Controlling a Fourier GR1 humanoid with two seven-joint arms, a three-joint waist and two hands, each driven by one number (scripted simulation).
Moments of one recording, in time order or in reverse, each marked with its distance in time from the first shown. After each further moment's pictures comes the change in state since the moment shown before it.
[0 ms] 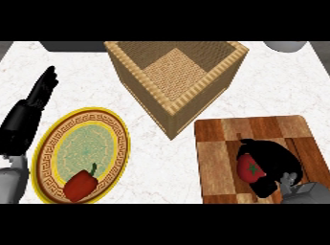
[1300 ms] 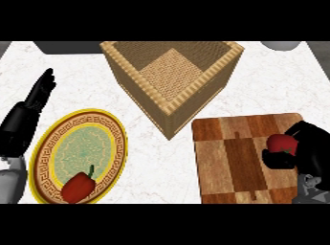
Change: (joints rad) left arm 0.012 -0.011 0.026 0.008 -0.016 -0.022 -0.007; right arm 0.075 0.133 -0.229 -0.147 0.471 -0.536 0.395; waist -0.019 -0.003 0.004
